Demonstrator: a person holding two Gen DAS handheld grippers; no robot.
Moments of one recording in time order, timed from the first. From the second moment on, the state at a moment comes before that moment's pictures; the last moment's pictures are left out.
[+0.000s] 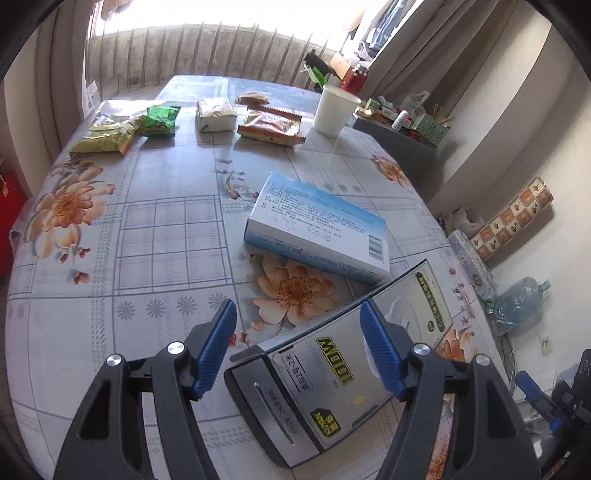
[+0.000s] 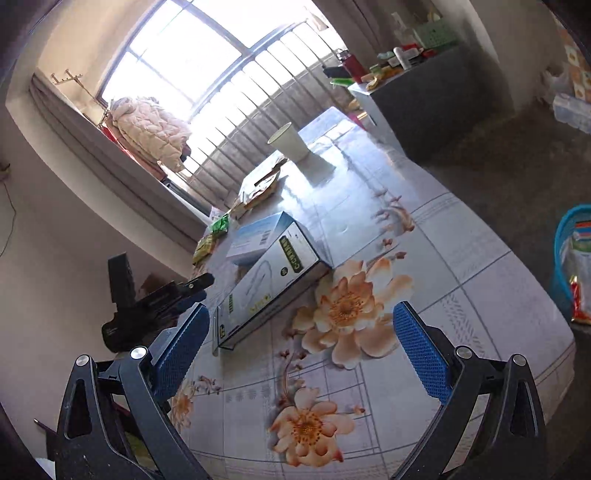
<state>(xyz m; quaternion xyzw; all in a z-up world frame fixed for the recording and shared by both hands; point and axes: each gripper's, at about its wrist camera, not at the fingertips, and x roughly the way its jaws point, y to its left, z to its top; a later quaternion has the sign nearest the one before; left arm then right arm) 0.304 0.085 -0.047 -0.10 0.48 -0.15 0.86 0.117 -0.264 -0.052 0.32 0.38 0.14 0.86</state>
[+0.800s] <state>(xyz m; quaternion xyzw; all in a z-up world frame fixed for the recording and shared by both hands) 0.301 0.035 -0.001 -0.09 0.47 -0.30 0.83 0.115 -0.292 -0.078 0.32 0.42 0.09 0.84</state>
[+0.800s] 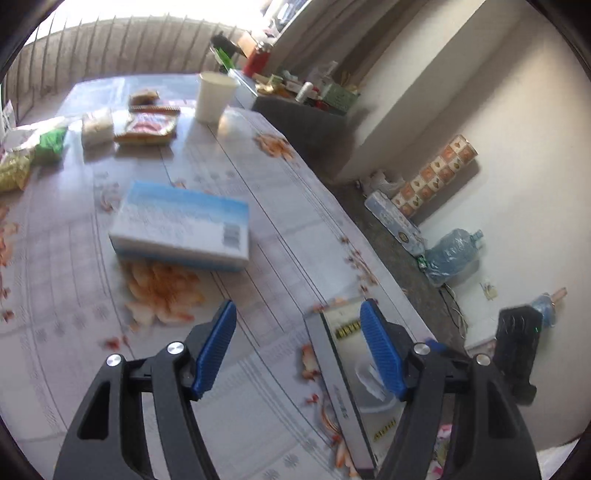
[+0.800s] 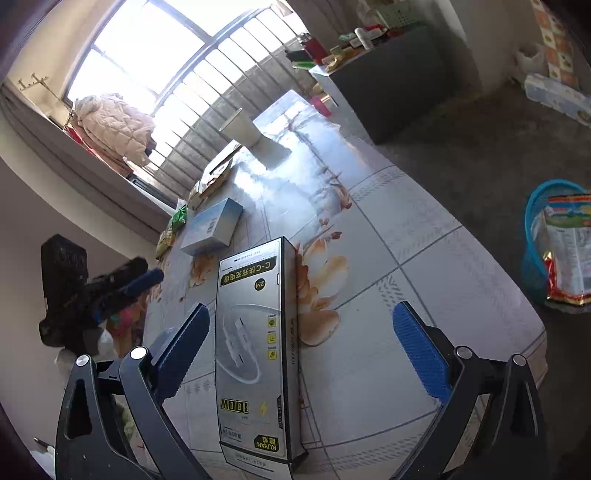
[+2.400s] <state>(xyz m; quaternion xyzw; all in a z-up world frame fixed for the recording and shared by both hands) 0.122 0.046 -0.039 0.08 0.50 -0.32 0.80 0.117 -0.214 -0.058 0.12 0.50 0.11 0.85</state>
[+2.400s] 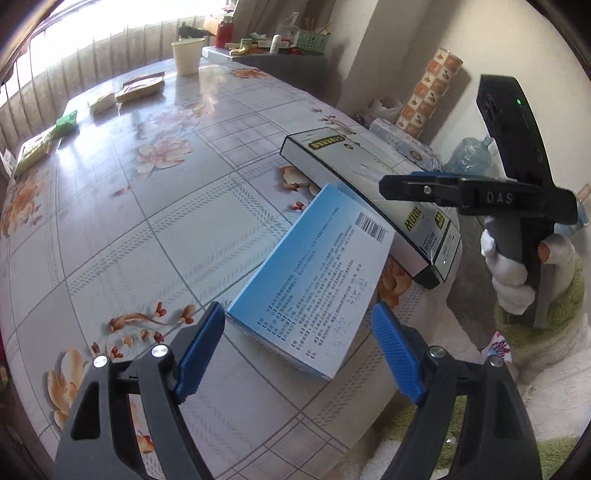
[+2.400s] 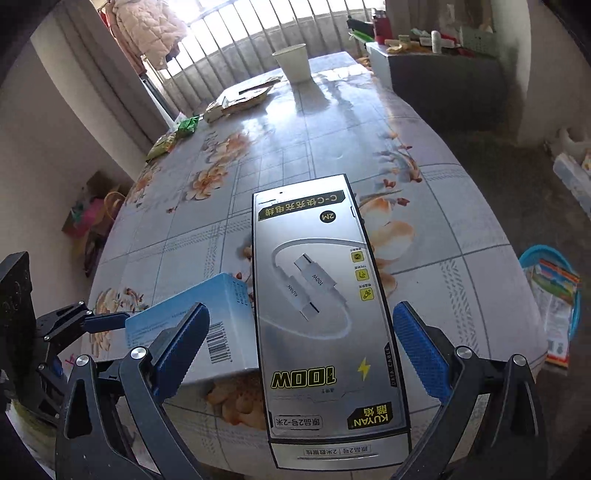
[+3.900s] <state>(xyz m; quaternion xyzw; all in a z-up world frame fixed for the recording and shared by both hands) 0.150 -0.033 -0.063 0.20 0.51 -0.31 0.78 0.109 -0.261 -0.079 0.09 0.51 0.08 0.85</state>
